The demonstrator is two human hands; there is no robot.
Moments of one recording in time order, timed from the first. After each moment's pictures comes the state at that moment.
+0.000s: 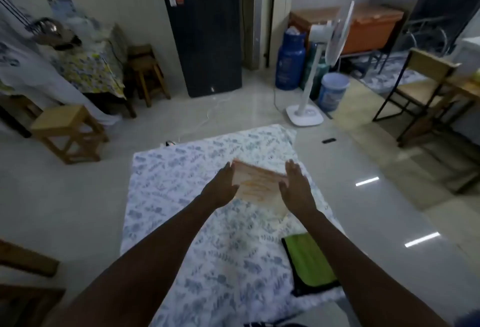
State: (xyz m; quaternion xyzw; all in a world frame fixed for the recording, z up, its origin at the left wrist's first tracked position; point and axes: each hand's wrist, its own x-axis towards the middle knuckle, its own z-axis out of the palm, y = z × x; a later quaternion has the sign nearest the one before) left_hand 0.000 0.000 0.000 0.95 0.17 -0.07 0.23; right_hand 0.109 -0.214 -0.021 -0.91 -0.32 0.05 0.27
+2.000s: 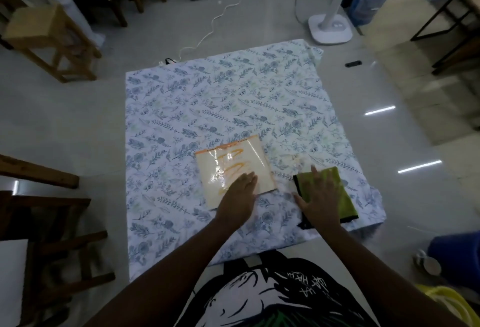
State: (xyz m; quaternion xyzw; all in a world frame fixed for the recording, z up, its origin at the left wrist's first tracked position) left_hand -0.120 -0.106 -0.120 0.96 0.15 -0.05 0.24; right_hand 0.023 -0.311 -0.146 -0.94 -0.30 0.09 0.10
